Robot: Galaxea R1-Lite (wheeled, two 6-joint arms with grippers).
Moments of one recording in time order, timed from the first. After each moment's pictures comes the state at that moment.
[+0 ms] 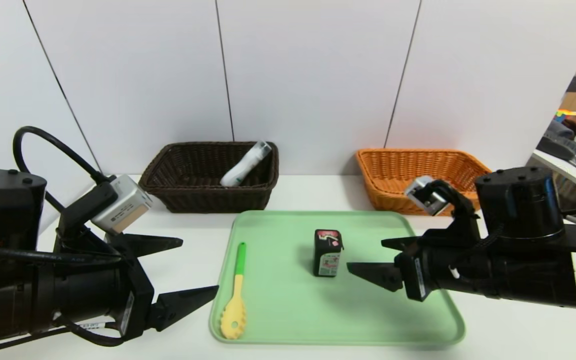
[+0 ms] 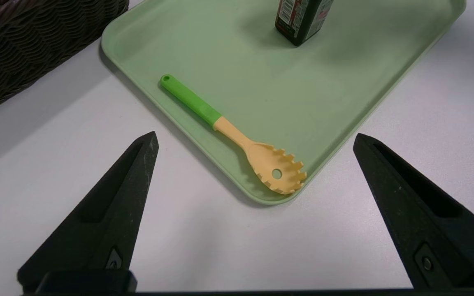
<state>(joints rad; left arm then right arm) -0.48 1.25 -0.62 -0.17 -0.29 0.12 0.54 1.57 -0.67 -0.37 0.26 0.09</state>
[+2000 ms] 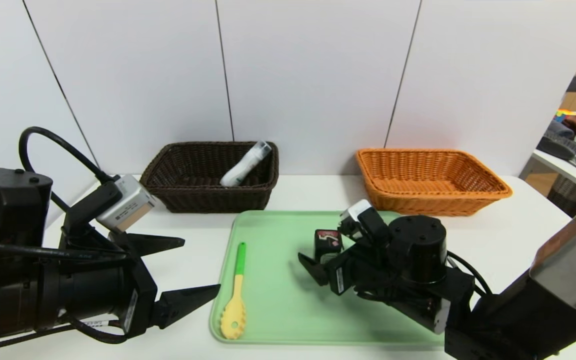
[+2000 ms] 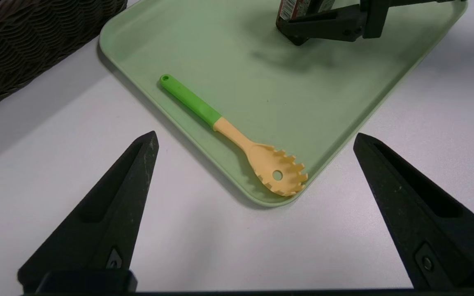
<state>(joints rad) -0.48 1.27 -0.62 -0.18 -0.30 0.12 0.70 2.01 -0.58 -1.15 -0.06 -0.01</state>
